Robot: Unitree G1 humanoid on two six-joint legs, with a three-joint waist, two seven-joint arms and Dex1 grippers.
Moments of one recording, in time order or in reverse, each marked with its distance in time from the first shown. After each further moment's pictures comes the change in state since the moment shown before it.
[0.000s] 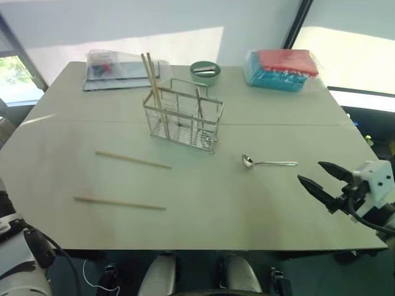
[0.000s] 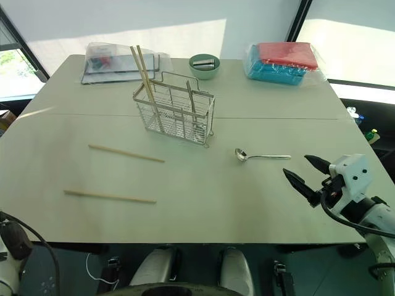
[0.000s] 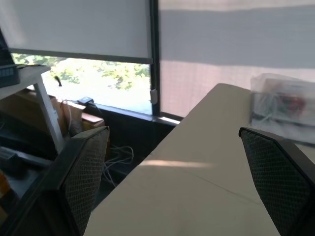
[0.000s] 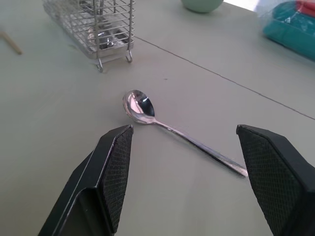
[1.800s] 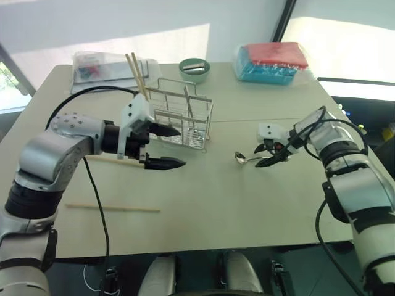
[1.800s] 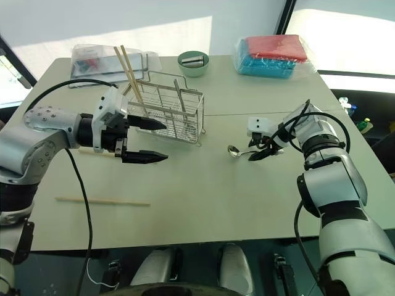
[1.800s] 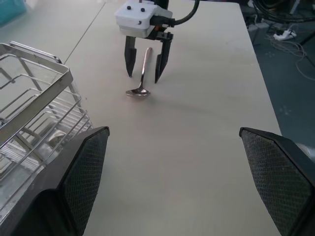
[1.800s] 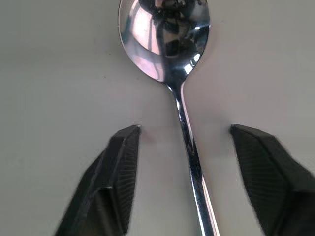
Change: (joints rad) left arm -0.088 0.022 -0.706 -0.544 -0.259 0.217 -1.043; right arm -1.356 0.153 0.883 1.723 -0.821 -0.634 0.619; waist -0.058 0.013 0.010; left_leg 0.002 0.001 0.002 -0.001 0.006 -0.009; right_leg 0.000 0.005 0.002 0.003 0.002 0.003
